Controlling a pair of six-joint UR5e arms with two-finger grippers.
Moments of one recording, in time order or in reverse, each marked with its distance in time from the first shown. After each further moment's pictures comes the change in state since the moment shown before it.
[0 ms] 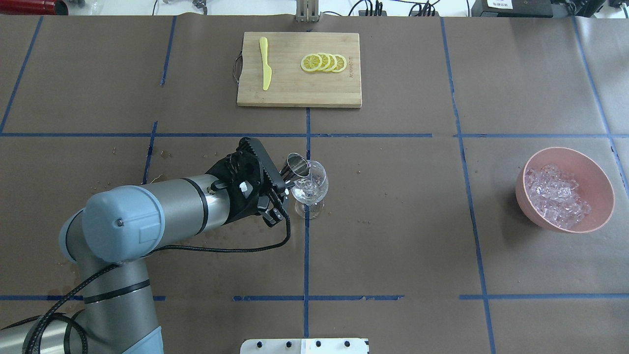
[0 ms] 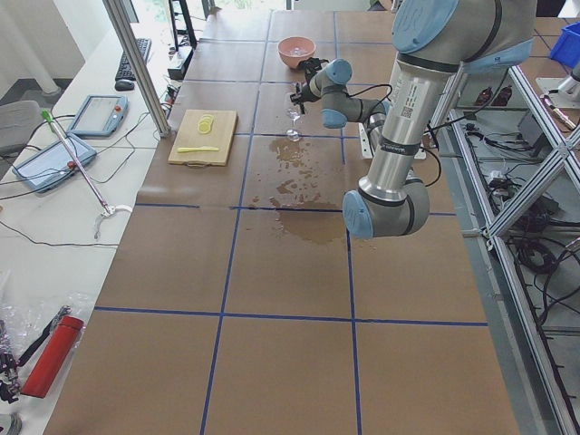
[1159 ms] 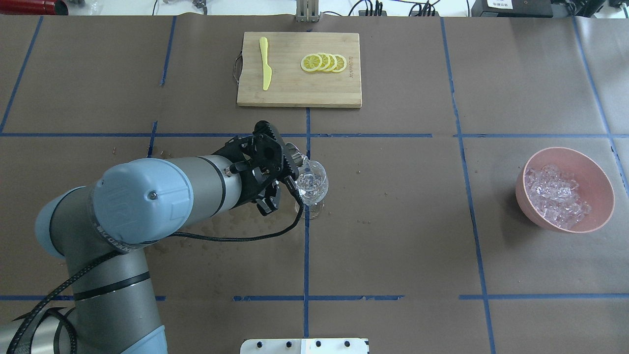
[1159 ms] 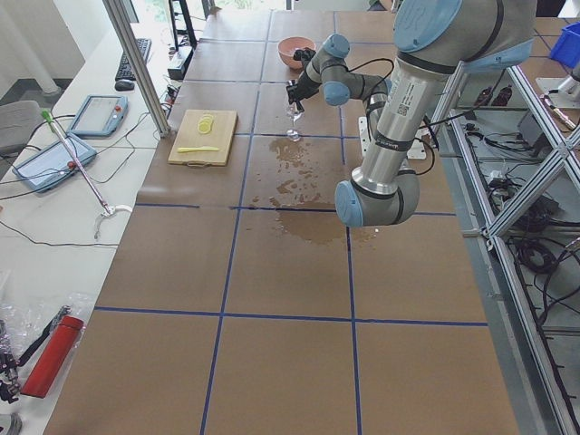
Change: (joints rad) left arm -0.029 -0.096 -0.076 0.397 0.007 0.095; right arm 0.001 -0.001 -0.001 0.000 0.000 0.000
